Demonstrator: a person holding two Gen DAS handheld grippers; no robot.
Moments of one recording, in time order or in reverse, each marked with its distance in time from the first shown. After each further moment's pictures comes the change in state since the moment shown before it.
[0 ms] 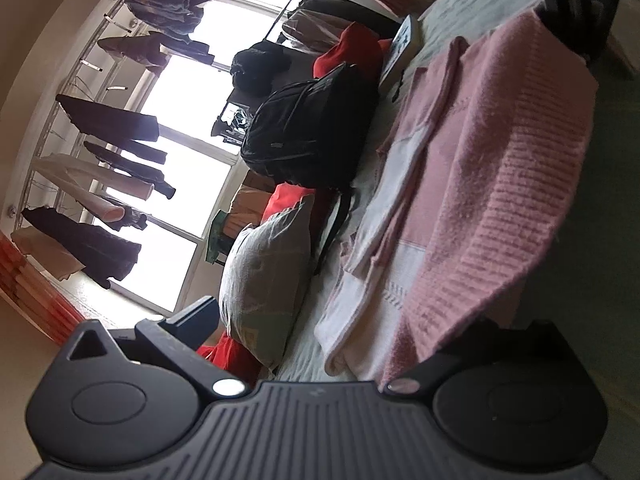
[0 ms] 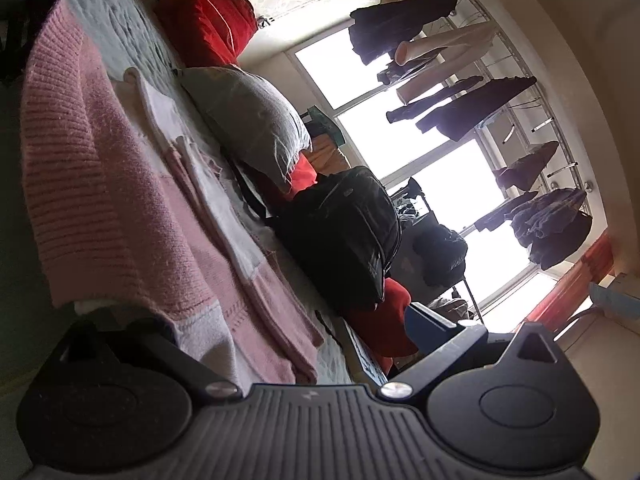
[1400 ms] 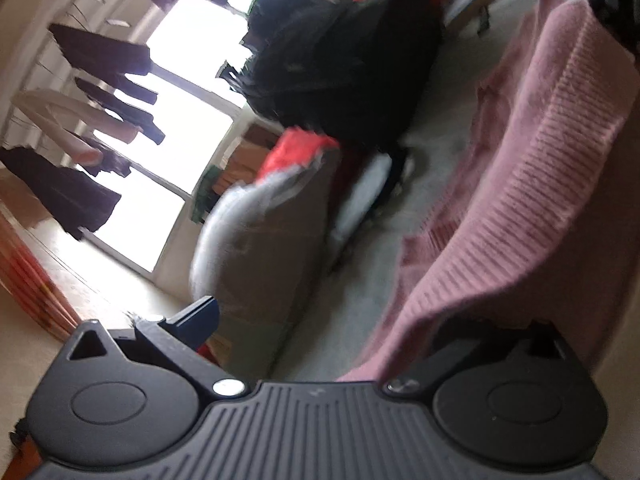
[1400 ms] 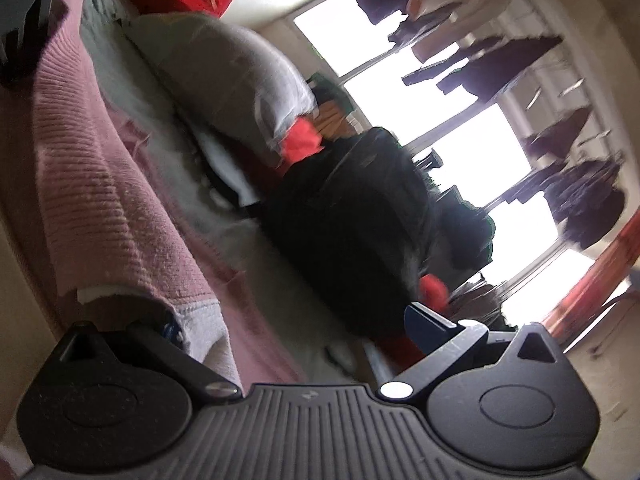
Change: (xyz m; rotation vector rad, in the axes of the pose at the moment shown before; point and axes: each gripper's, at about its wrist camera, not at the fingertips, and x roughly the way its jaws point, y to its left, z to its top) left arm 0.251 0.030 -0.007 -0.131 0.117 -0.045; right arm 0.245 -0.021 0.024 0.056 0.093 0.076
